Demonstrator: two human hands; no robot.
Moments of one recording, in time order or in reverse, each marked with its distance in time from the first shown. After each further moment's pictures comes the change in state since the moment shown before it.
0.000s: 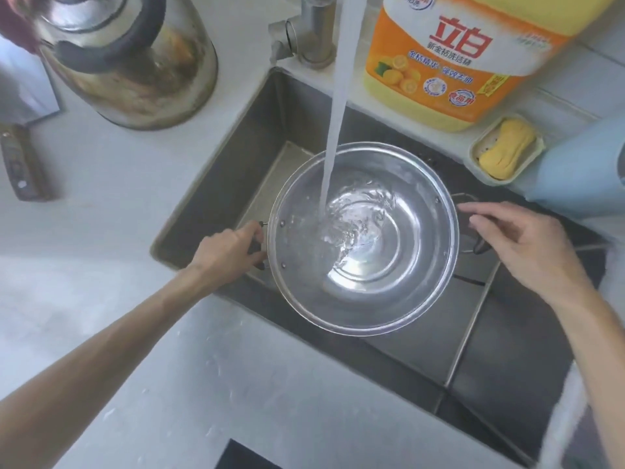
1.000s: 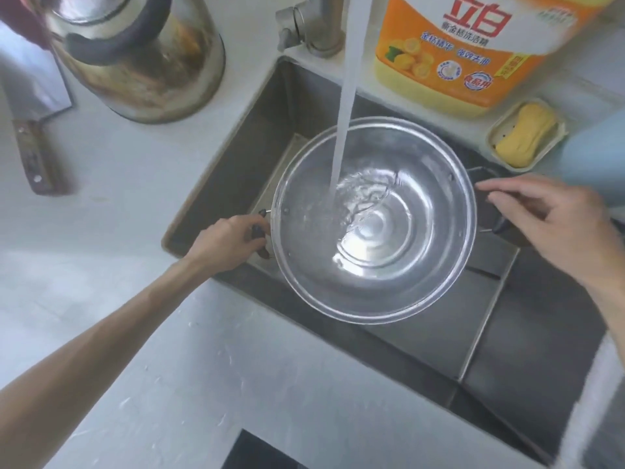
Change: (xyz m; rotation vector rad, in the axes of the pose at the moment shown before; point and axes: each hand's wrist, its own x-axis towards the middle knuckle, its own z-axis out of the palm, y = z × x) left_hand -0.007 -0.008 -0.018 -0.150 -0.036 -0.015; right_hand 0.009 -0.006 -0.010 -0.112 0.031 -0.181
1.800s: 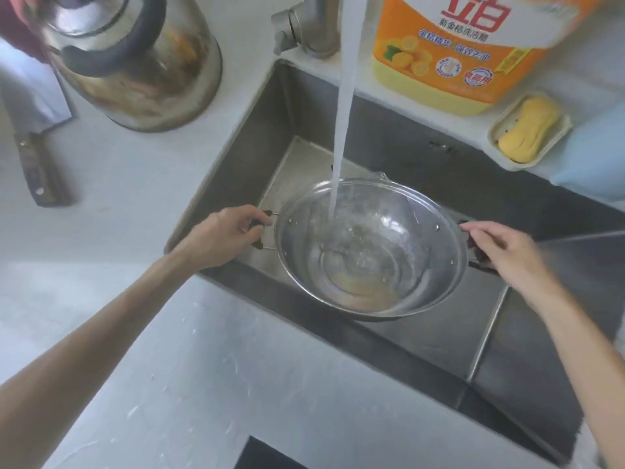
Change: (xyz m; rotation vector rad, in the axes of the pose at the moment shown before) left_hand -0.002 0.003 -0.025 -0.105 -0.018 0.076; right_hand -0.025 0.055 0.063 0.294 -0.063 0.505
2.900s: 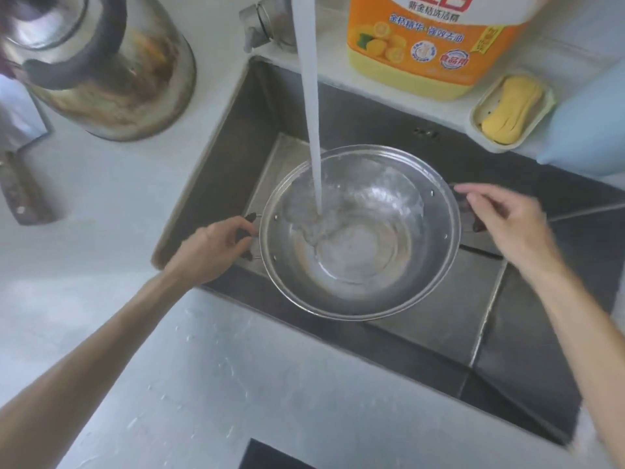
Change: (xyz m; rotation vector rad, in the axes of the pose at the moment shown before) left_hand -0.009 0.001 0.010 0.088 0.014 -0.042; right_hand -0.003 -0.027 -0.008 0.010 0.134 -0.163
